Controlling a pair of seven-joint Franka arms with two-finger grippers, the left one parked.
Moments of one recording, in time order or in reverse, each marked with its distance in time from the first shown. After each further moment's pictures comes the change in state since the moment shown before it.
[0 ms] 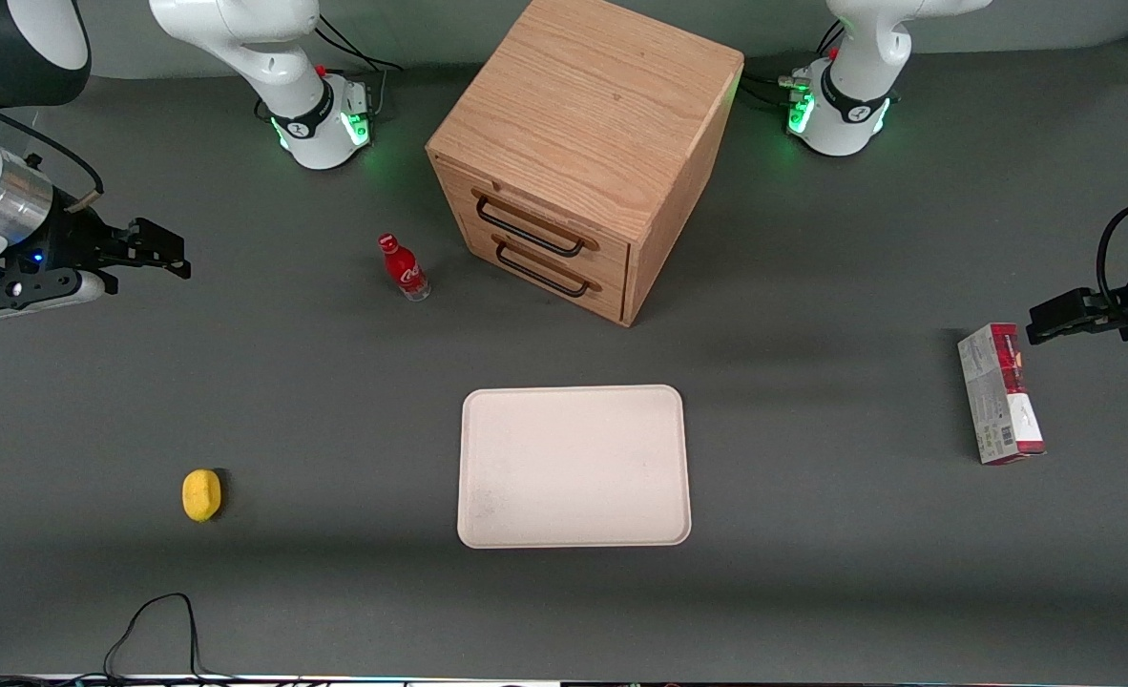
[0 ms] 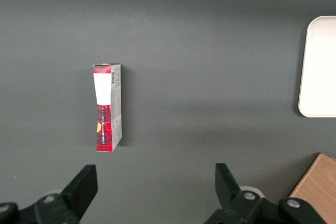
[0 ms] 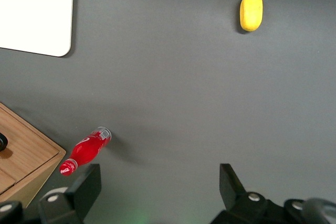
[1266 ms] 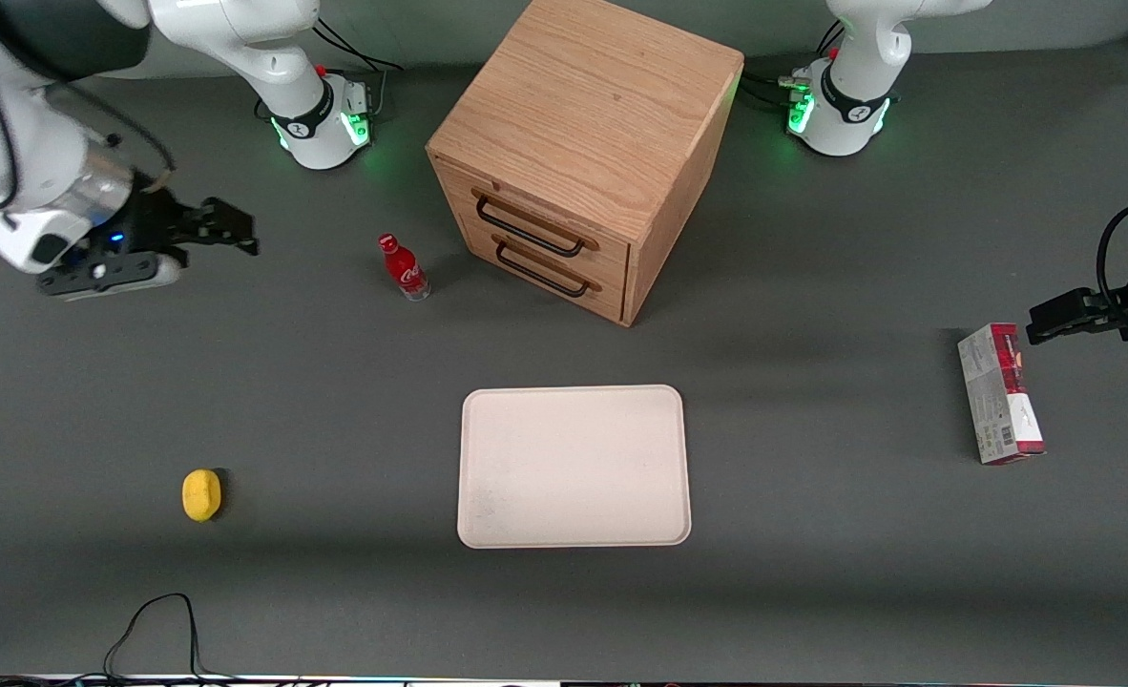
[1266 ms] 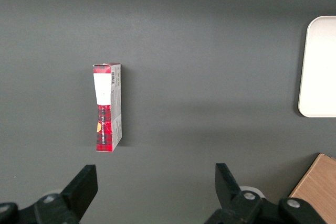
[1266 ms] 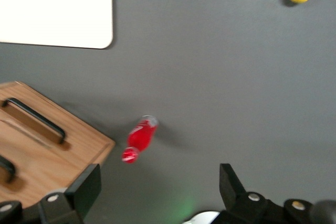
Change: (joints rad) arm 0.199 0.000 0.008 0.050 0.066 -0.097 0.322
